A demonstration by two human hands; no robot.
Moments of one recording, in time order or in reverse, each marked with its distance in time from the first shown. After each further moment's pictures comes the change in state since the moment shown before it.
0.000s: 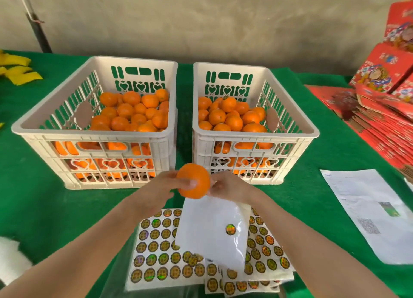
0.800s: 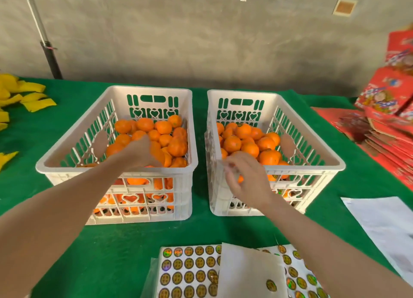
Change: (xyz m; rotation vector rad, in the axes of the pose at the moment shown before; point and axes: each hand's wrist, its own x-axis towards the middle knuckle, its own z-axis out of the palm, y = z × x) left_hand 0.072 0.101 -0.151 0.995 0.550 0.035; right_hand 0.042 -0.051 -0.038 -0.364 0.865 -0.593
